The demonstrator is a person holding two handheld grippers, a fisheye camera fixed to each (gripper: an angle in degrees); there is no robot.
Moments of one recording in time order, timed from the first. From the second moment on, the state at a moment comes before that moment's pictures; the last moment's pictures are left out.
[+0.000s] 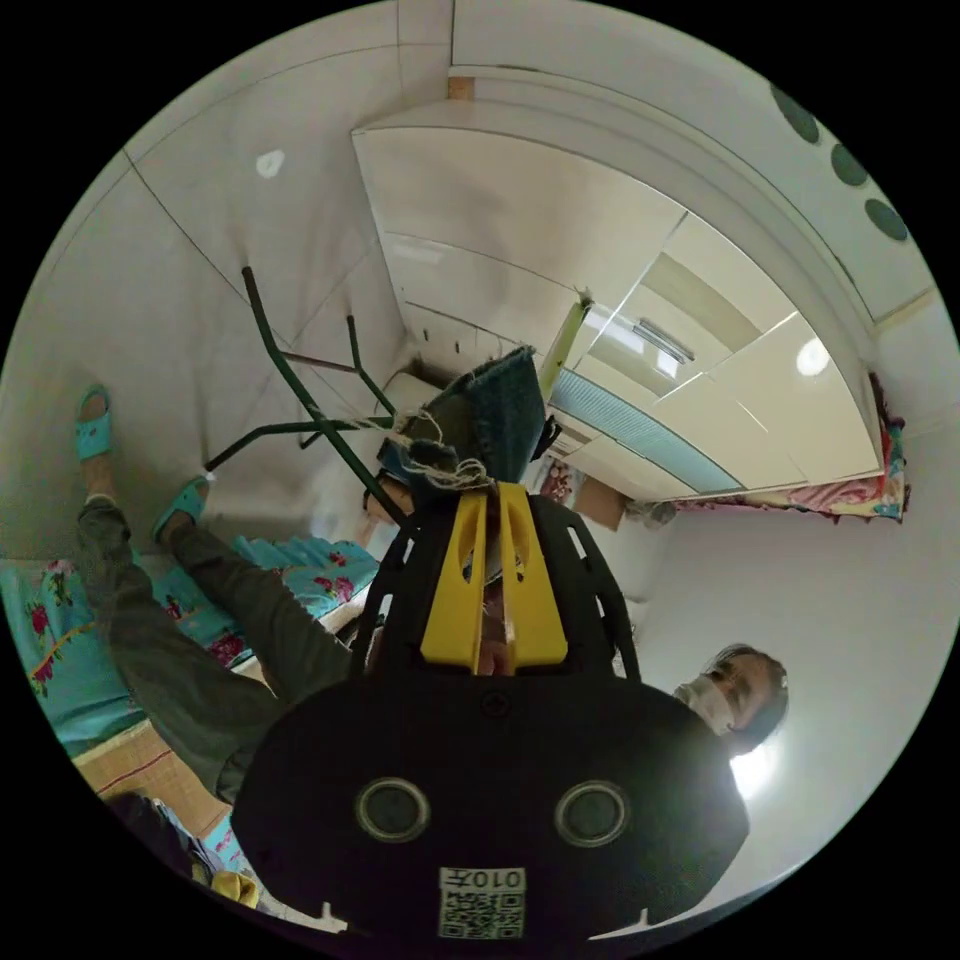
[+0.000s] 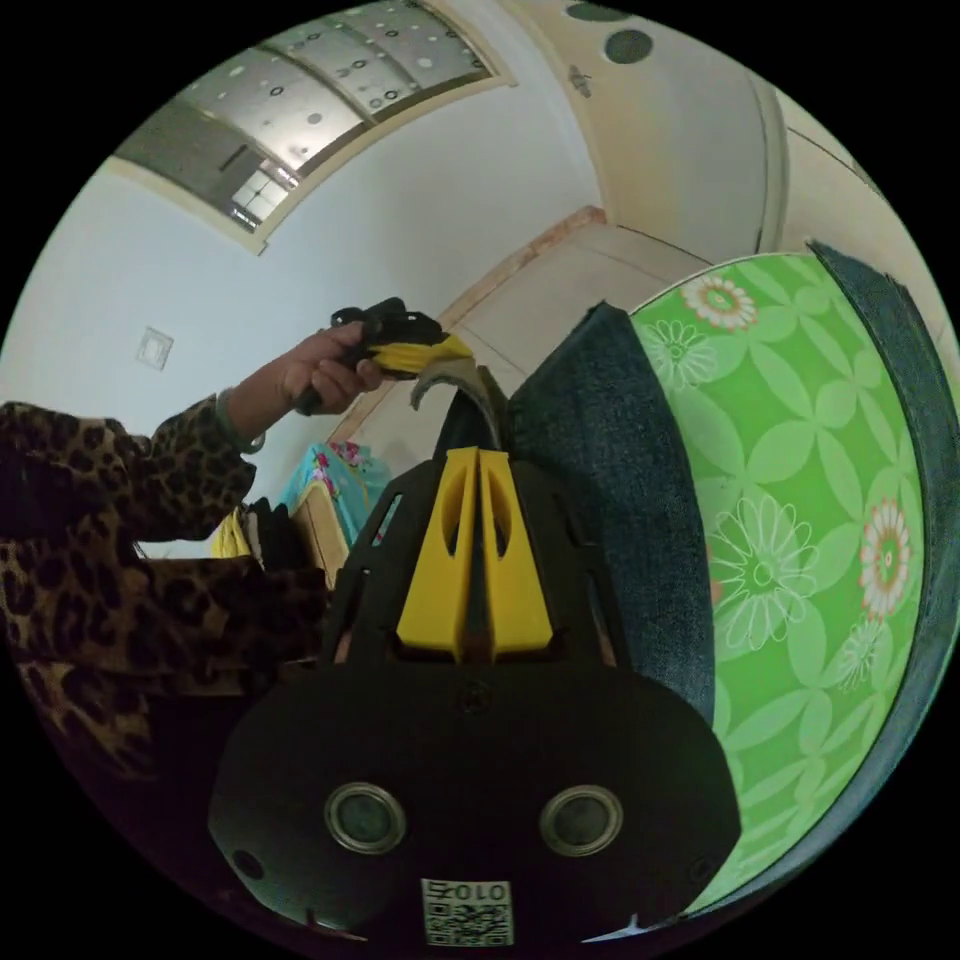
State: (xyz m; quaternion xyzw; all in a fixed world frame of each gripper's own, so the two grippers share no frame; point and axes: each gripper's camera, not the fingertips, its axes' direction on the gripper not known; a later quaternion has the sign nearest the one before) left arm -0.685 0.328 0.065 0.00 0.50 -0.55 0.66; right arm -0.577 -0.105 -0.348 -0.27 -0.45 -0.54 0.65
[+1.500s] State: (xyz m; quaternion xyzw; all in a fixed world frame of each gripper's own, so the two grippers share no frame) left arm -0.706 0.289 0.053 0.07 0.54 -0.50 0.67; right arm 0.097 0.011 -0.404 -0.06 -0.26 0.45 0.85
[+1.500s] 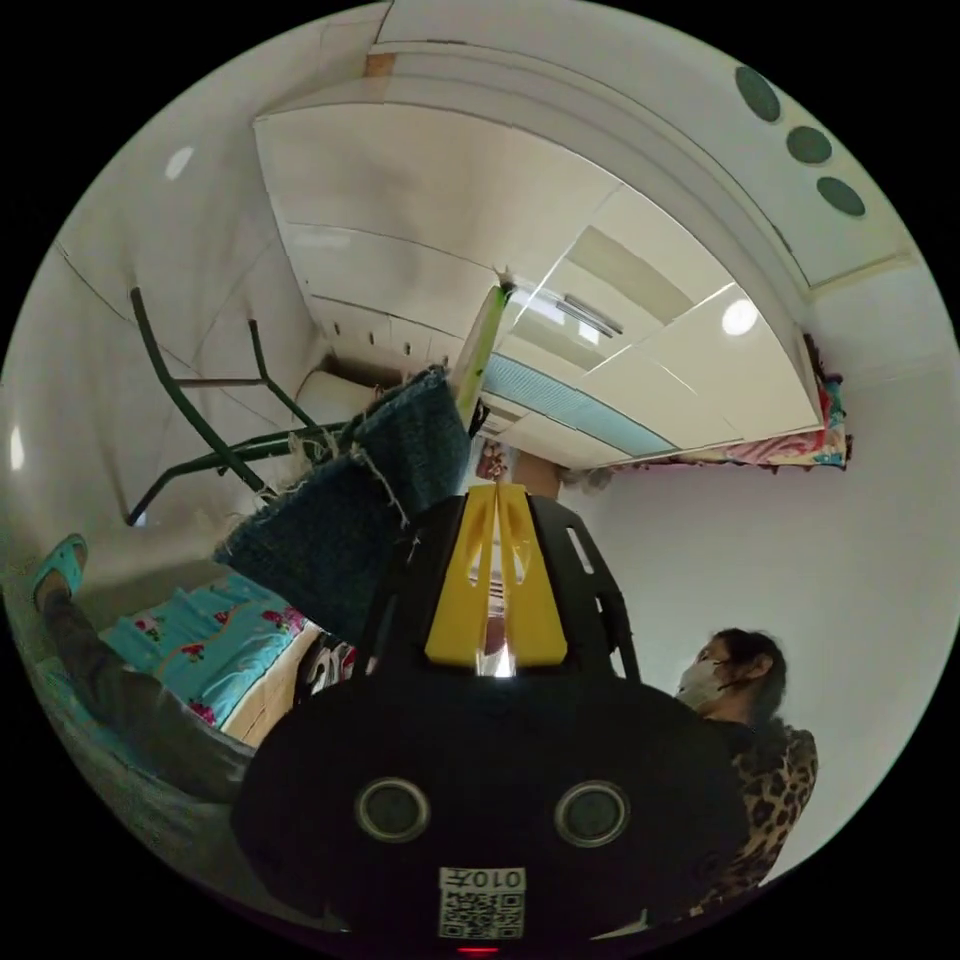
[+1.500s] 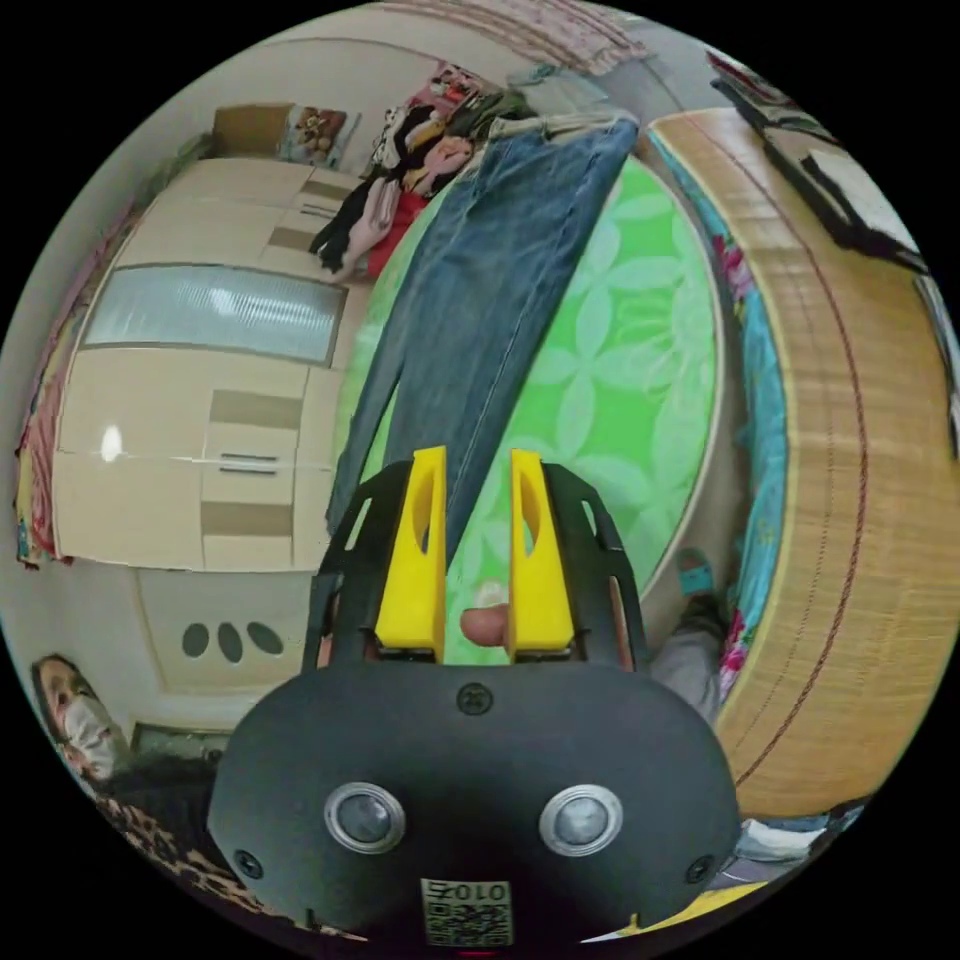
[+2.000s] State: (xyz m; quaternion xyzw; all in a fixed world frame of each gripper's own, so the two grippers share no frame) left arm -0.606 0.372 0.079 0.05 0.50 -0.62 0.60; right arm 0.219 0.012 -0.349 -0.10 -0.35 0.47 0.80
